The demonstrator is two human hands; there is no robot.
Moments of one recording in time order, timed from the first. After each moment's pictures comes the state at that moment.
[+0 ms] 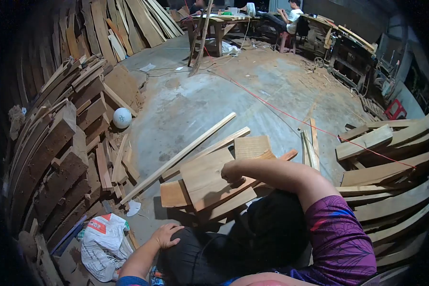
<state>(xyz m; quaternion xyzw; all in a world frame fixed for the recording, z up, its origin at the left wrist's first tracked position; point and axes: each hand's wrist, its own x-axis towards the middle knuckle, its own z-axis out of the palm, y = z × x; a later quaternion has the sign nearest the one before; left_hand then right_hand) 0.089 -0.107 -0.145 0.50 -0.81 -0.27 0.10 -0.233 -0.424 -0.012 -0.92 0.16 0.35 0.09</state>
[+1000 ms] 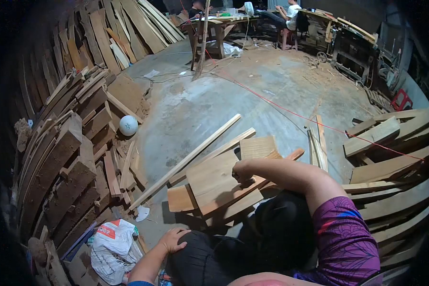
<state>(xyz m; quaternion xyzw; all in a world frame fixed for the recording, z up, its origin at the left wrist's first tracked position) 0.085 -0.104 -0.140 0.52 -0.80 -0.27 0.09 -0.267 -0.451 -0.046 -0.91 0.28 0.25 0.17</state>
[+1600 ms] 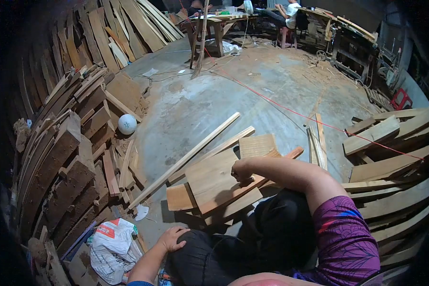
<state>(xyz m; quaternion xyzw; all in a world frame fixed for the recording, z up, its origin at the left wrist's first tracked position) 0.087 -0.105 -0.143 0.52 -0.81 -0.26 0.10 -0.267 -0.447 -0.038 -0.91 0.27 0.27 0.17</state>
